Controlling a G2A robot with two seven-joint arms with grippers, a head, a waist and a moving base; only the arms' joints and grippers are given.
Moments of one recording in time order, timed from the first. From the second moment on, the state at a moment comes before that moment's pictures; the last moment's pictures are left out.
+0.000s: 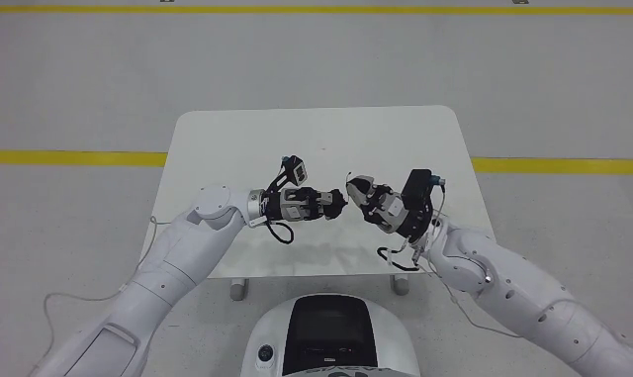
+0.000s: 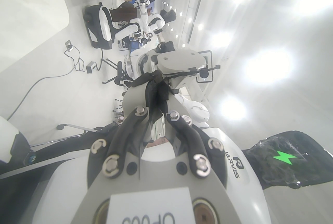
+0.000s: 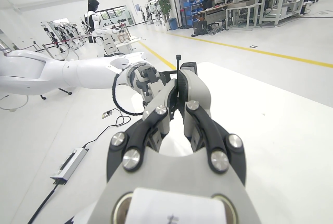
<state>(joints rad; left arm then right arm) 1.03 -1.13 -0.87 -1.27 -0.80 -0.11 -1.13 -1.21 -0.77 0.72 -1.79 -0.67 -0.34 -0.29</state>
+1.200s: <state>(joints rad) 1.03 -1.13 -0.87 -1.27 -0.80 -0.11 -1.13 -1.19 -0.79 0.67 -1.77 -0.67 -0.34 -0.31</state>
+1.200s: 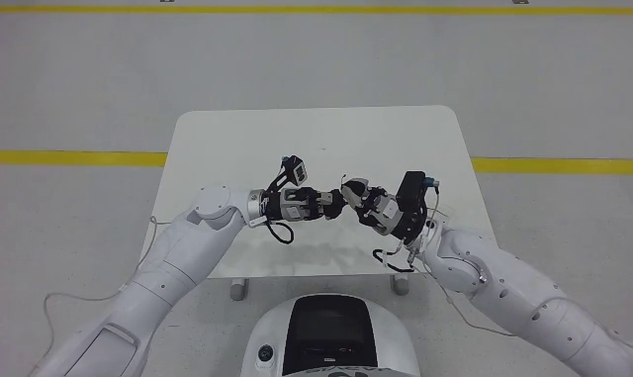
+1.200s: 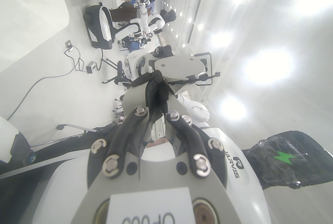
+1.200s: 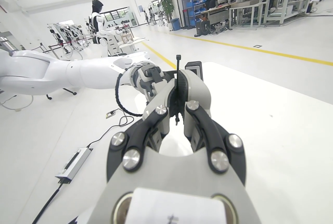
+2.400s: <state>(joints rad) 1.03 -1.13 -0.87 -1.27 -0.80 -0.11 -1.13 -1.23 -0.76 0.74 -1.77 -0.67 -0.34 -0.31</state>
